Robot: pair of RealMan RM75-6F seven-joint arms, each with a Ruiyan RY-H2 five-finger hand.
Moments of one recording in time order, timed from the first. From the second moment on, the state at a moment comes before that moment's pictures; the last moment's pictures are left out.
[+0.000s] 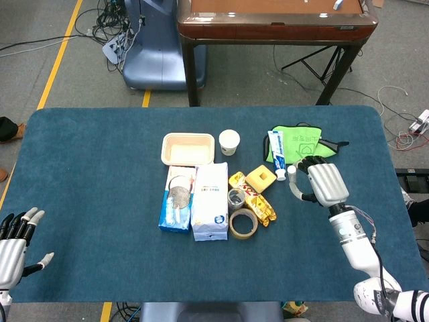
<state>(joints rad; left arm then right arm) -0.03 -1.13 -0.02 -1.62 1.53 1.55 0.09 0.49 -1.22 0.25 -1.71 -1.24 1.10 -0.11</state>
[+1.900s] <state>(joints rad) -0.02 -1.15 -0.02 -1.57 1.51 1.53 0.05 0.70 -1.43 0.26 -1.59 -1.23 0.92 0.19</state>
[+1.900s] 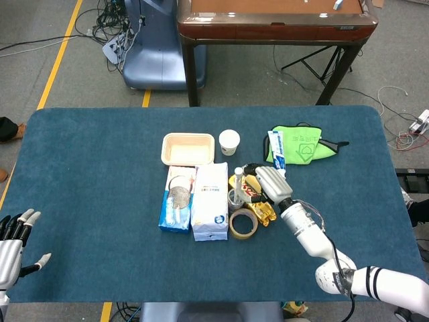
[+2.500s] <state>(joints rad) -0.02 -1.15 -0.02 -1.56 1.50 1.53 0.05 0.73 -1.55 0.19 -1.40 -1.35 0.94 0.16</state>
